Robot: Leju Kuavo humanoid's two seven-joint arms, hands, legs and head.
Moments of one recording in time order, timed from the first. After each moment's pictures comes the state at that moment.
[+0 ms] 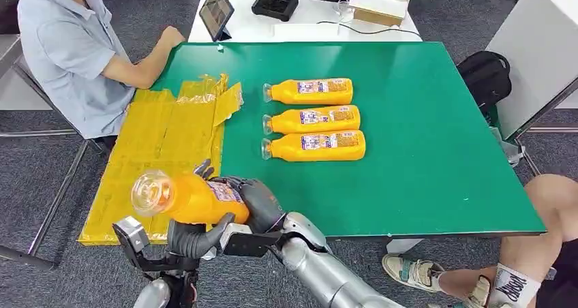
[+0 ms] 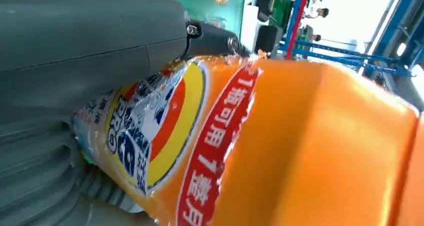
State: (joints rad) left arm 0.06 -0.17 -0.35 -1.51 0.16 -0.07 -0.56; right arm -0.45 0.29 0.64 -0.72 0.47 -0.24 -0.54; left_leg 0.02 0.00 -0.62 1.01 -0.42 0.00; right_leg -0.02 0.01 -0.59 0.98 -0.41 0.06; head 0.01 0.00
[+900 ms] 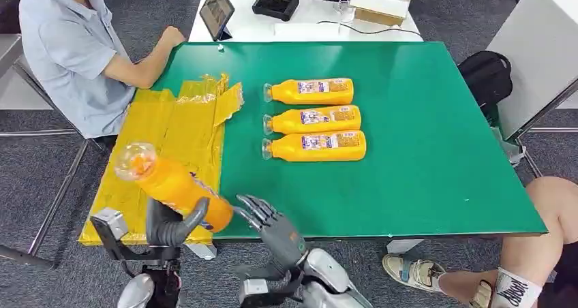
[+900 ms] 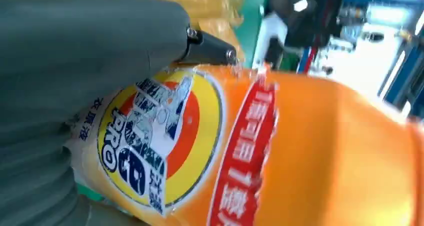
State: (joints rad) left arm 0.05 -0.17 -0.20 -1.51 0.17 0.03 -0.53; right arm -0.15 0.12 0.63 -0.94 0.72 -0.55 -0.54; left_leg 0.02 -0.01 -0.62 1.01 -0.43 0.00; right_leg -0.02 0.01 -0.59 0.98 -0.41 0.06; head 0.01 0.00
